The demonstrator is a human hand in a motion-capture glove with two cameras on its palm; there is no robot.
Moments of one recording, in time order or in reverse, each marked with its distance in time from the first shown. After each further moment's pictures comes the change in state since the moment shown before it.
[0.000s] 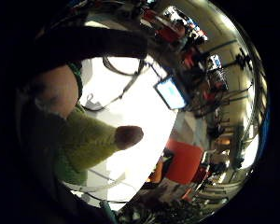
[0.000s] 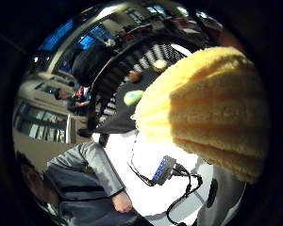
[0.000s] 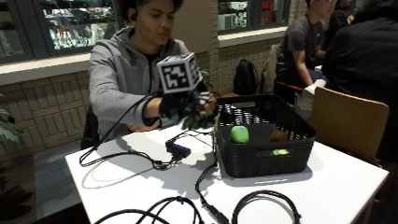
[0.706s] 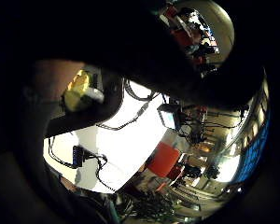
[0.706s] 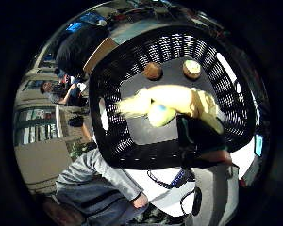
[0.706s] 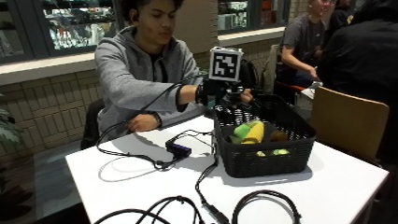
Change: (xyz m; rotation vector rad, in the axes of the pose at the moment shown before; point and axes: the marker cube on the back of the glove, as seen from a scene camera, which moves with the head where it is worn) arm -0.044 -0.119 -0.009 -0.256 -0.131 0.265
